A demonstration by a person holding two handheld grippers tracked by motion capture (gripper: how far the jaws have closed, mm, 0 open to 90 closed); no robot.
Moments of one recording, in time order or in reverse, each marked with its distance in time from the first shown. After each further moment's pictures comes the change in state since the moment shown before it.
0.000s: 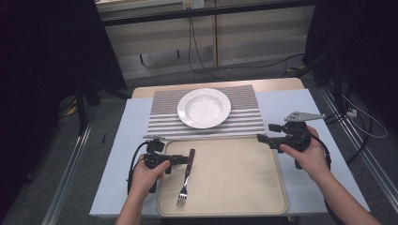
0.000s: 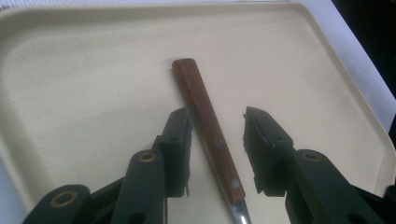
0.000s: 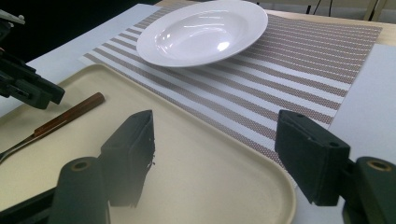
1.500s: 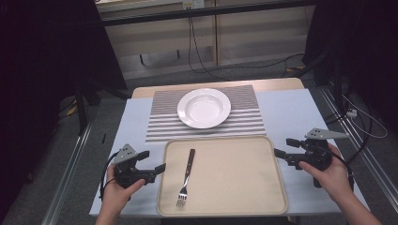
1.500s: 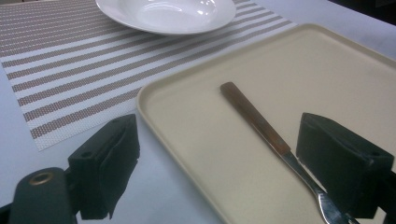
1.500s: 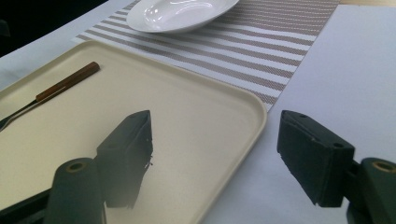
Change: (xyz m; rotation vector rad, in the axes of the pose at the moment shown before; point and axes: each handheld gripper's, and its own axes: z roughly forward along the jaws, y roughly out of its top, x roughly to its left) left arm -0.003 -0.041 -0.076 -0.258 0.187 0.358; right arm -0.003 -0.044 -0.047 0.012 -0.049 0.042
